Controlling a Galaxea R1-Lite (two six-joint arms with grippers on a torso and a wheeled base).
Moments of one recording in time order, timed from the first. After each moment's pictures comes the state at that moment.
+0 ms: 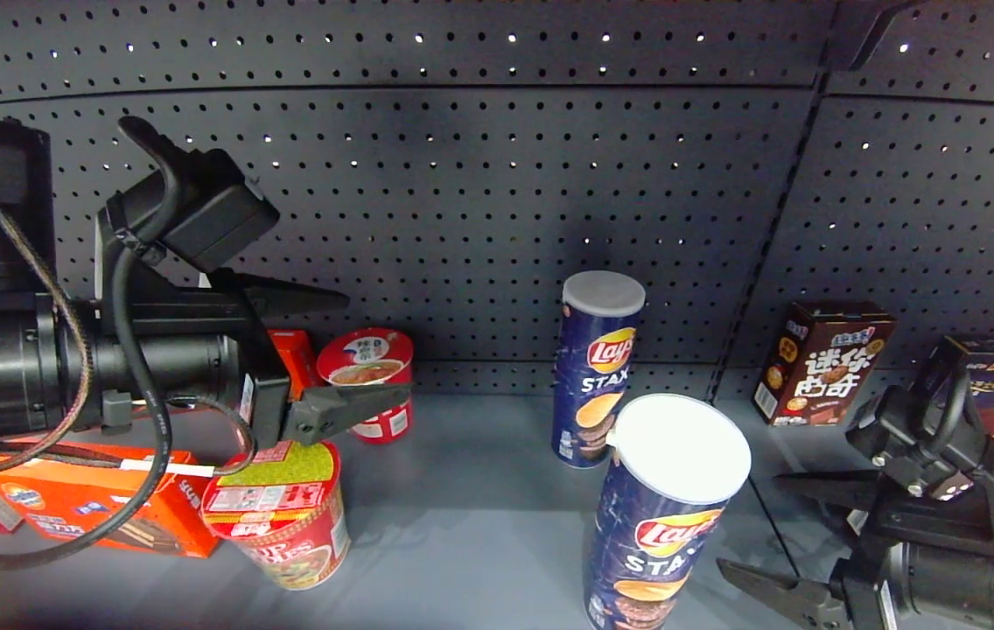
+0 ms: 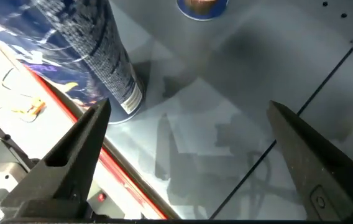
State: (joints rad) left arm -0.39 1.40 -0.99 -0.05 -0.37 0.35; right arm 0.62 1.27 -0.51 -0.28 0.08 -0.11
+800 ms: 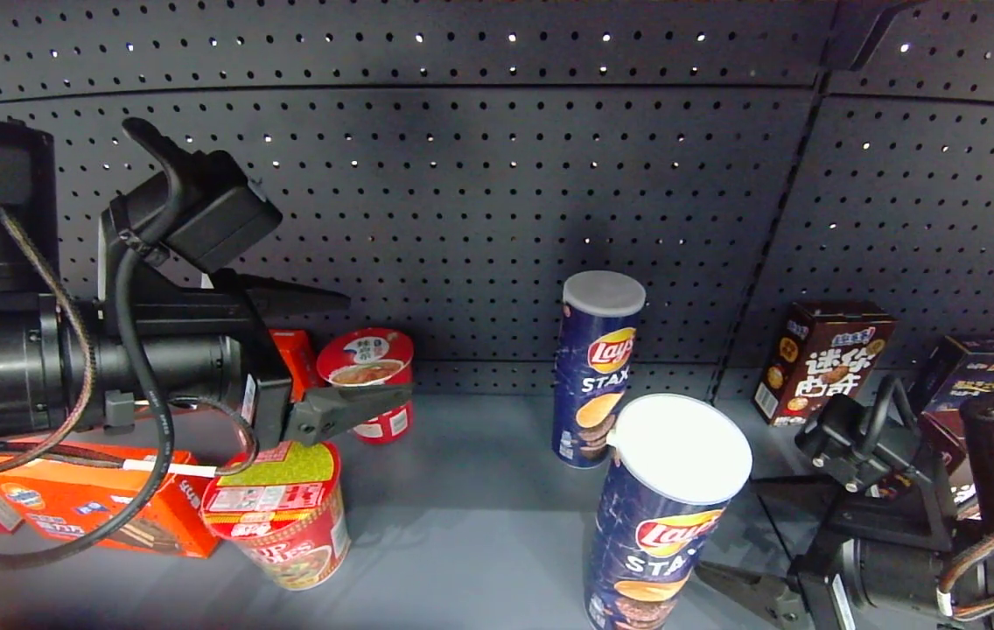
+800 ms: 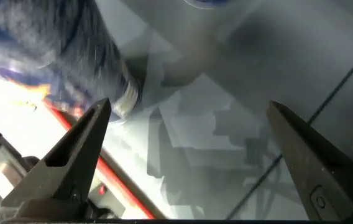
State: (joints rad) left arm -0.39 1.41 -0.99 -0.05 -0.37 0.35; right arm 0.62 1.36 -0.51 -0.33 0.08 -0.11
